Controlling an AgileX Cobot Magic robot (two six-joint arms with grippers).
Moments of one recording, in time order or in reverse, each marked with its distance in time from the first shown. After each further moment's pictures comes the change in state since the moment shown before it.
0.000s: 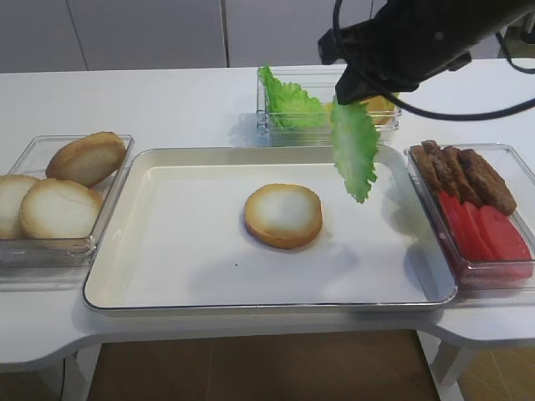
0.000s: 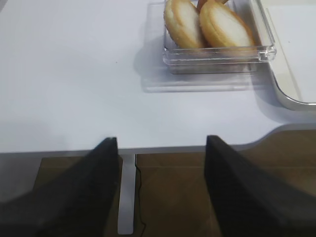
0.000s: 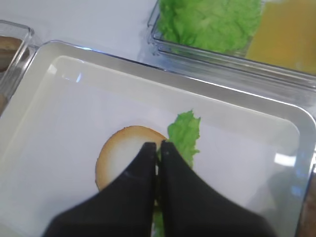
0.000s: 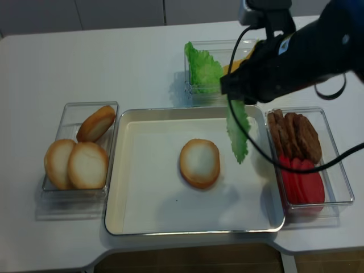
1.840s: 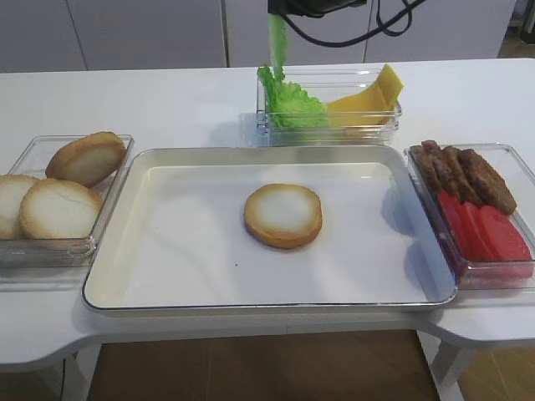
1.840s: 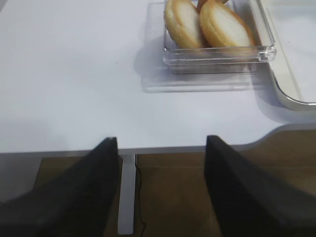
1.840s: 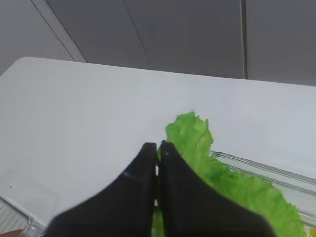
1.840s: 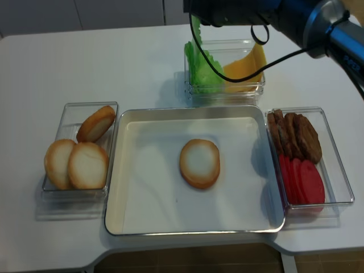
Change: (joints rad) left arm 0.000 0.000 0.000 0.000 0.000 0.000; right arm -0.050 0.481 -0.535 0.410 -0.255 -0.381
